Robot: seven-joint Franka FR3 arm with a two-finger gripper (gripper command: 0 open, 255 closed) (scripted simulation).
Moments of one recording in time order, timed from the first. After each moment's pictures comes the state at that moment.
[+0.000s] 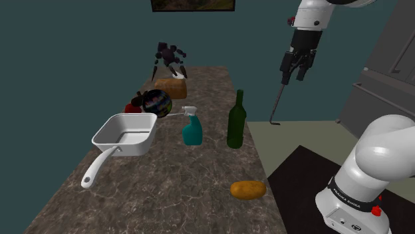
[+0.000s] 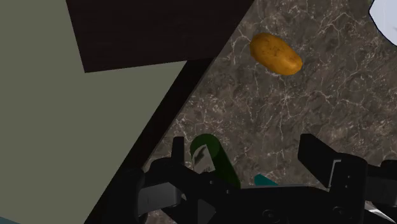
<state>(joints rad) -0.01 -0.83 -0.01 -2.39 0.06 1.55 0.09</state>
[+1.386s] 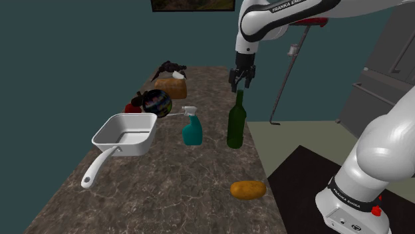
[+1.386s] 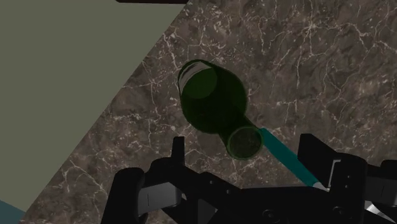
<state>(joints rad) 0.03 -0.18 -0.01 -2.11 0.06 1.93 -0.01</state>
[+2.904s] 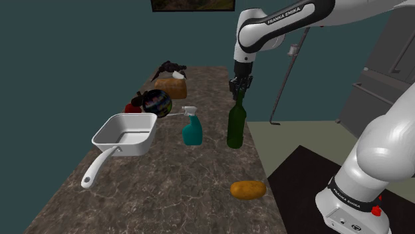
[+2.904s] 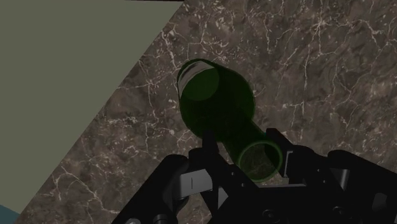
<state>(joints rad) 0.03 -0.15 -0.01 -2.17 0.06 2.01 -0.01</state>
